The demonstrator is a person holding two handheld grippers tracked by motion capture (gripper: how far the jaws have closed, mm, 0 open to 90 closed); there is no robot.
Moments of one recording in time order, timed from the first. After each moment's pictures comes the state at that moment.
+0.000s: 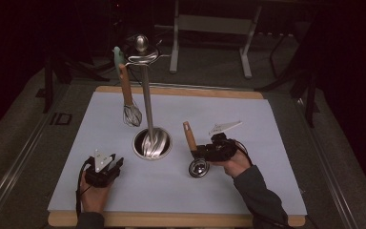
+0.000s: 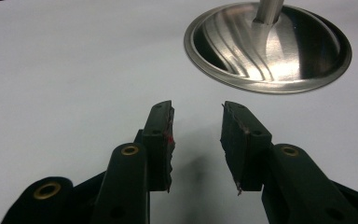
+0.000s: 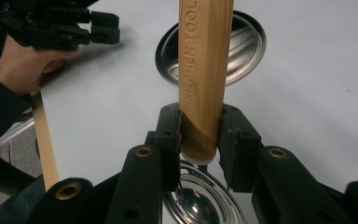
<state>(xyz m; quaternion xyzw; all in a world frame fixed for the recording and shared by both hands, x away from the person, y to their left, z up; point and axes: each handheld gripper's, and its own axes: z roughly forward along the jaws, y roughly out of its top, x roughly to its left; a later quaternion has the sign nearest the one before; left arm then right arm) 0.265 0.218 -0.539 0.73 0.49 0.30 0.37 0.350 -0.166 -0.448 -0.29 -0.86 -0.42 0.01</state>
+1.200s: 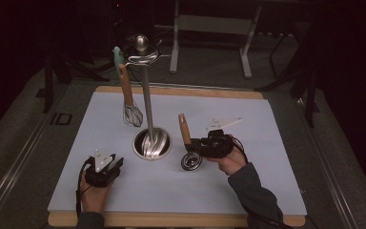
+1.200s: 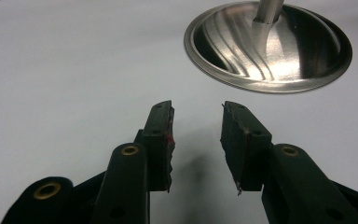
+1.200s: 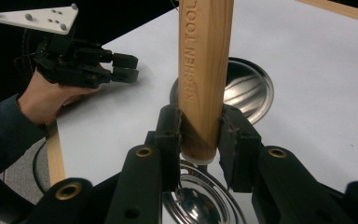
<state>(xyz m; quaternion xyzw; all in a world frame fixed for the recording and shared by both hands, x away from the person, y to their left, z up) 0.265 0.218 -0.539 0.73 0.49 0.30 0.37 0.345 -0.150 -0.424 -0.27 -0.84 -0.47 -0.01</state>
